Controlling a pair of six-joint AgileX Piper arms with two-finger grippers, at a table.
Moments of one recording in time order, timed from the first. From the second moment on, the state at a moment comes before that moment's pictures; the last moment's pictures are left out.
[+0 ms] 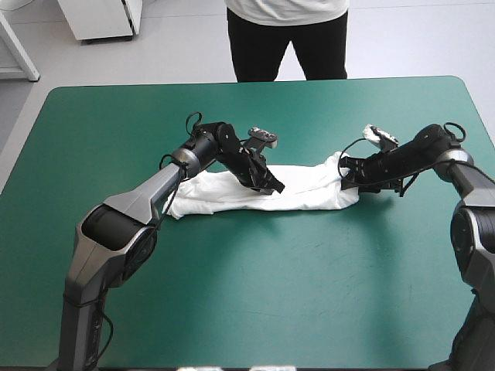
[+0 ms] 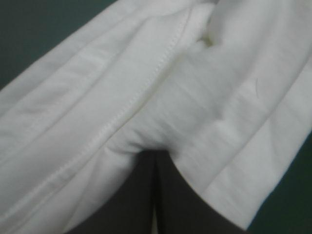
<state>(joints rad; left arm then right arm) -0.49 2.21 -1.87 -0.48 1.02 0.39 -0.07 1.98 -1.40 0.70 1.00 -0.36</state>
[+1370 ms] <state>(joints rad) -0.49 2.21 -1.99 -0.43 1.18 0.36 -0.05 1.81 -1.55 0.79 1.11 -0.44</state>
